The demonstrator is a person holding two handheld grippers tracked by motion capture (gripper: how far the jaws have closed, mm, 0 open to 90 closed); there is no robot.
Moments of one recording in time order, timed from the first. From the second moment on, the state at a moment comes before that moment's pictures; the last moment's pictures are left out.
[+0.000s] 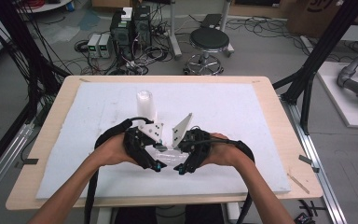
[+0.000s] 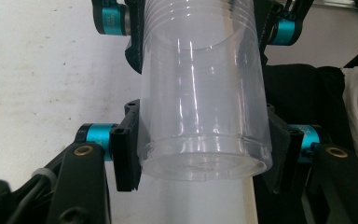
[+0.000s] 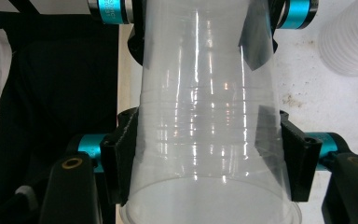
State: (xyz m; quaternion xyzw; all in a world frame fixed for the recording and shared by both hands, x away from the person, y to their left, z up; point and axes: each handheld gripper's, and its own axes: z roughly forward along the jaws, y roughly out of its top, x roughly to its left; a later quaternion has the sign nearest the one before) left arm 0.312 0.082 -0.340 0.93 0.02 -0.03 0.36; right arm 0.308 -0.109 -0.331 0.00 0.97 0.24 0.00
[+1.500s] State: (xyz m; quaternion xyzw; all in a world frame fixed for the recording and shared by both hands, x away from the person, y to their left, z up) left arm 0.310 0.146 -0.399 0.76 0.10 -0.01 0.64; right arm 0.314 -0.177 -0.338 0.07 0.84 0.54 0.02
